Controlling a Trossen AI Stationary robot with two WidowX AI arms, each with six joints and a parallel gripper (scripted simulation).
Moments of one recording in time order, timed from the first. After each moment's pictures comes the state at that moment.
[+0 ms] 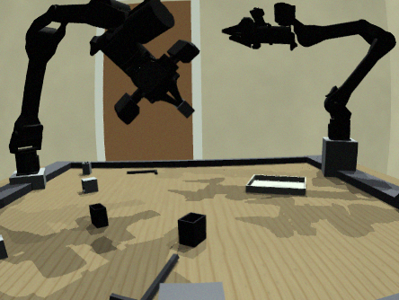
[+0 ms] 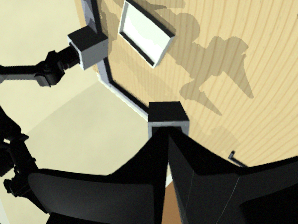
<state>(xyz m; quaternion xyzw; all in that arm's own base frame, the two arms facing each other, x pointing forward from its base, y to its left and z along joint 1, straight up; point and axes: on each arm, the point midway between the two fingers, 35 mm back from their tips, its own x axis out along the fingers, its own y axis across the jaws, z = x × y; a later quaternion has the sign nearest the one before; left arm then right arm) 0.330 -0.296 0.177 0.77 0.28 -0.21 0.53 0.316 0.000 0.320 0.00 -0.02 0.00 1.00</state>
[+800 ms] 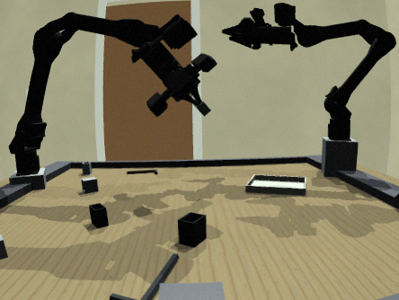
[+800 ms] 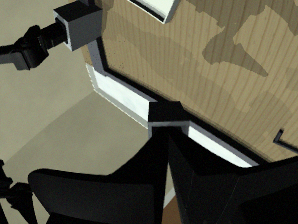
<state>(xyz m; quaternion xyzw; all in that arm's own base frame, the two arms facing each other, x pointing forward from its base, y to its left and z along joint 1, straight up) 0.433 -0.185 0.178 0.77 0.27 -0.25 0.52 0.315 0.000 0.319 0.00 -0.02 0.00 1.00</state>
